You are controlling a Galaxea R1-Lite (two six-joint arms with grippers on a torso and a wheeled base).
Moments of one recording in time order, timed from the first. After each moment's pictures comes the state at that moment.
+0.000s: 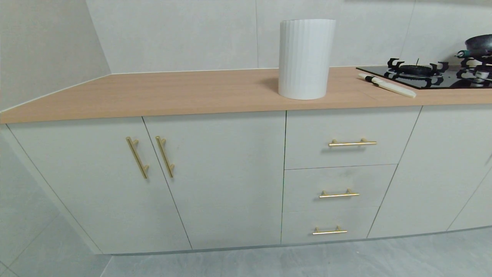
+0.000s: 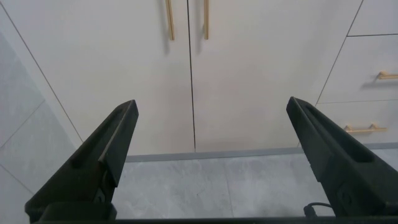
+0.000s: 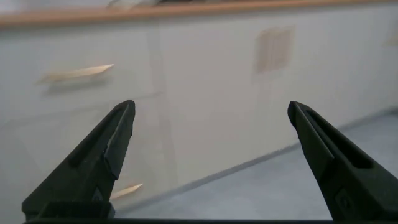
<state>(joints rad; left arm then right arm) 0.00 0.00 0.00 0.00 0.00 0.00 -0.01 0.00 -0.13 -0.01 -0.20 -0.01</state>
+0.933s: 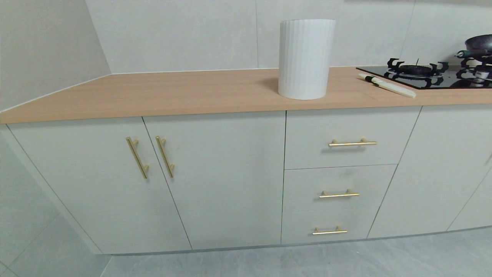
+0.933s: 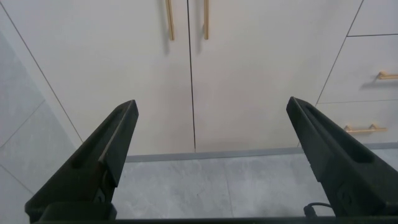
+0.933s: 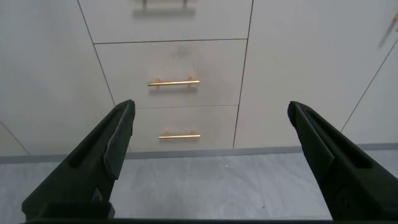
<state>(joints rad) 0.00 0.00 0.00 0.00 0.00 0.00 0.00 0.00 0.00 0.00 0.02 0.00</state>
